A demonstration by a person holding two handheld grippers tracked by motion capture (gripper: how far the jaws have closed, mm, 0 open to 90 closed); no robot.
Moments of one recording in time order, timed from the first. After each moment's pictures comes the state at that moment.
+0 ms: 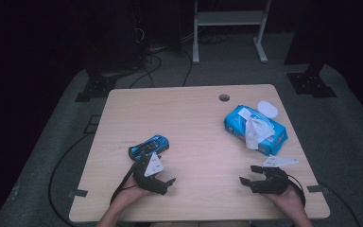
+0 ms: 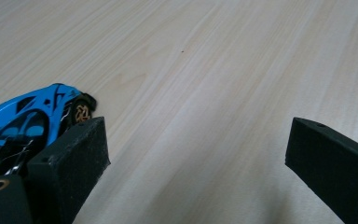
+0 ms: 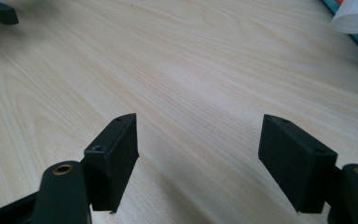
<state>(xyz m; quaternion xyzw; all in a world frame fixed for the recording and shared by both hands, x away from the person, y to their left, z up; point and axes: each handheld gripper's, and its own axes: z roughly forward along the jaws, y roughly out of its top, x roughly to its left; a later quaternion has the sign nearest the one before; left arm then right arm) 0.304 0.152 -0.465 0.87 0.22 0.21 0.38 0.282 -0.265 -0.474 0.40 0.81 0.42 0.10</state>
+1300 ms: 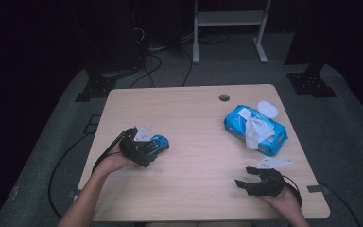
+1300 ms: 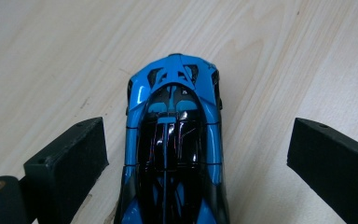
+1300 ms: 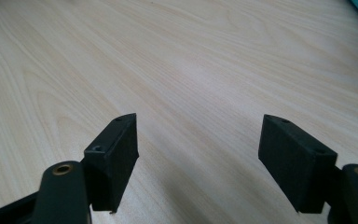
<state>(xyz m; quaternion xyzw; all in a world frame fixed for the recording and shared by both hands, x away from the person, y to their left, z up) 0.390 0.194 -0.429 0.92 0.22 0.18 0.28 0.276 -0.248 -0.468 0.39 0.82 0.42 0.10</state>
